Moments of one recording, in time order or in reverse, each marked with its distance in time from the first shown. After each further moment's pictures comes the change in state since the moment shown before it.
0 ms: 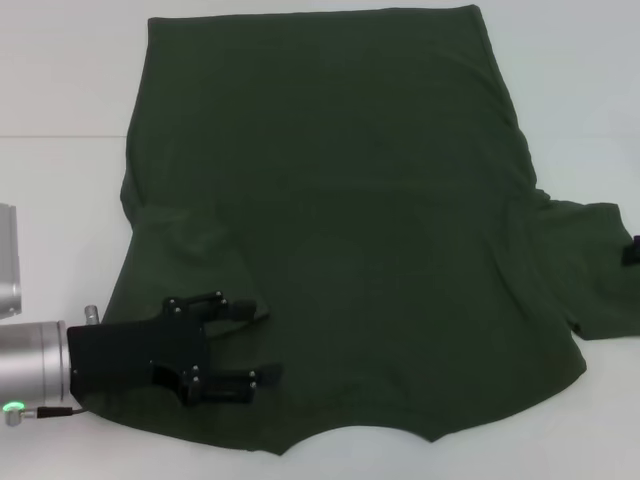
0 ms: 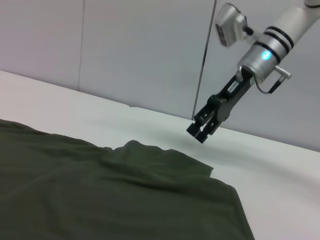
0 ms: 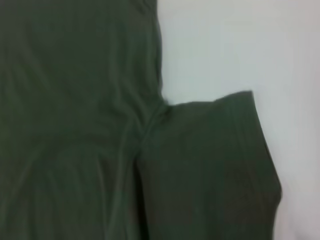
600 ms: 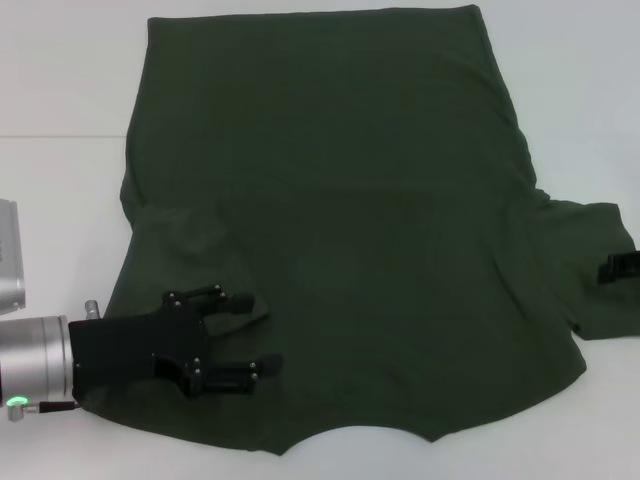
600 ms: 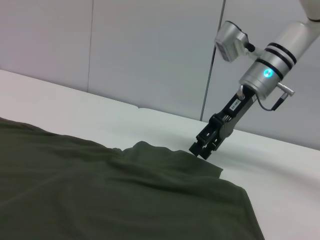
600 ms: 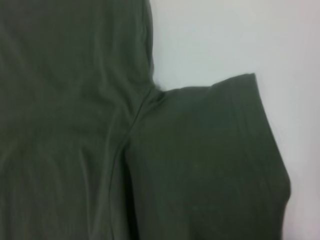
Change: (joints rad) left arm -0.003 -0.004 -0.004 0.000 -0.006 -0.024 0.001; right arm 0.017 0.009 -0.056 0.136 -0.001 0.150 -0.007
